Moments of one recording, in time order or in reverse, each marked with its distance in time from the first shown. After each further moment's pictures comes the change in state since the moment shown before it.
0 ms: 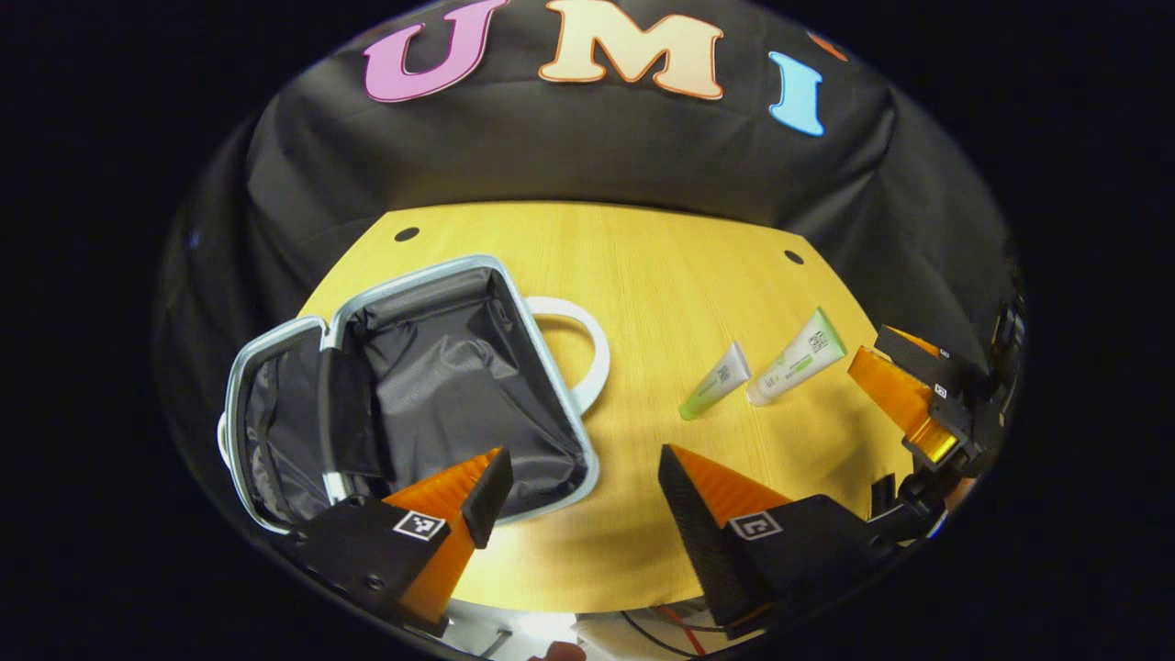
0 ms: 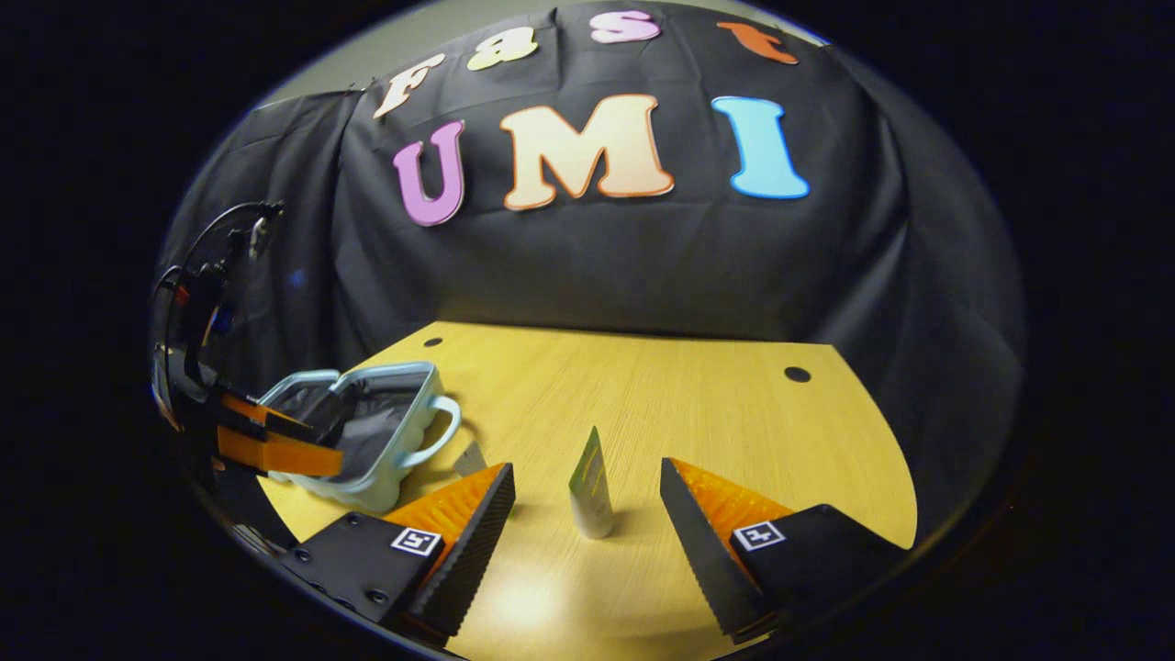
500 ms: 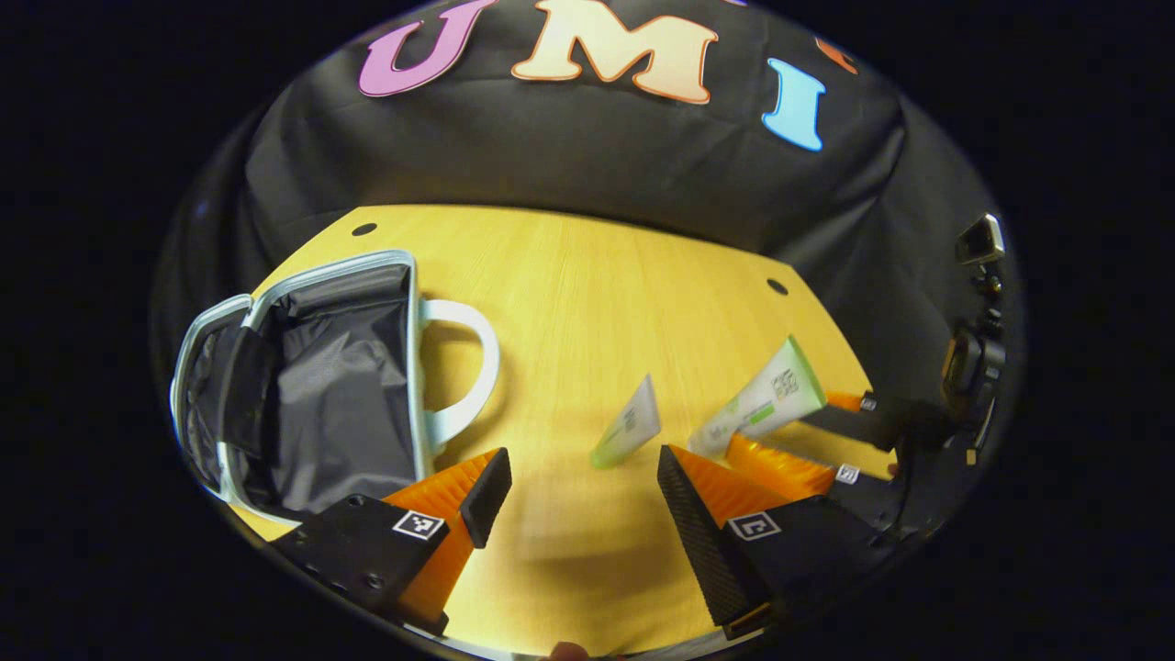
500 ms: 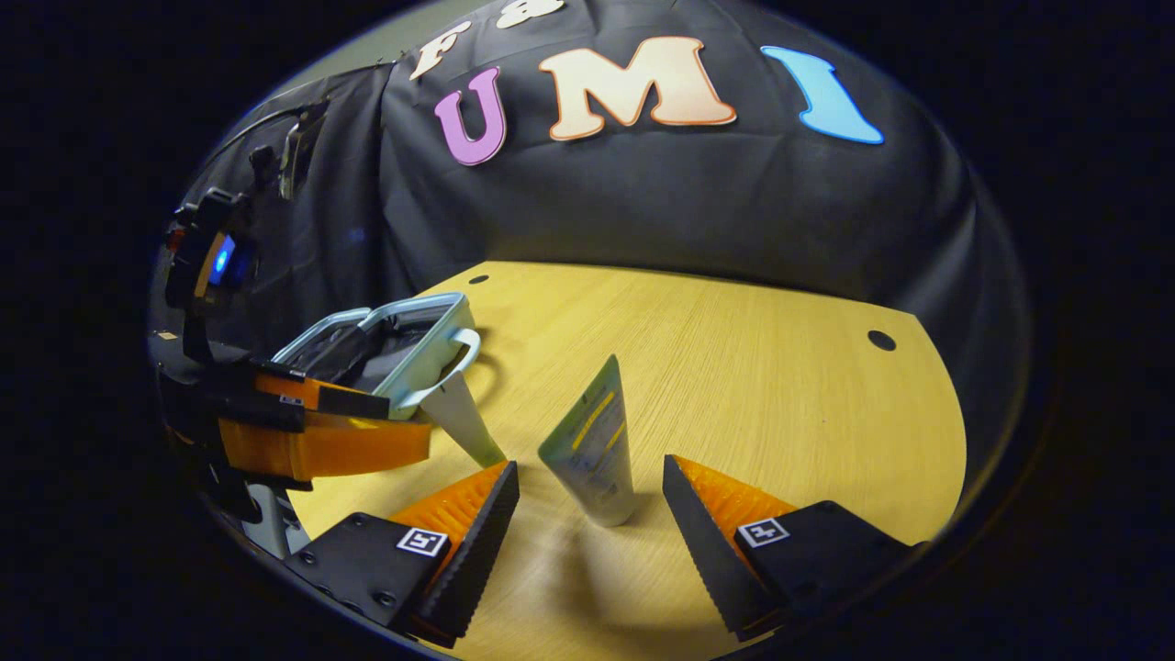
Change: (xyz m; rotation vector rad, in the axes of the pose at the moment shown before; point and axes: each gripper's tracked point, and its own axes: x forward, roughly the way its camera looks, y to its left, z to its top) left arm 0.071 -0.089 0.017 -0.112 -0.128 -0.074; right arm 0.061 0.004 -0.059 -0.055 0.149 0.198
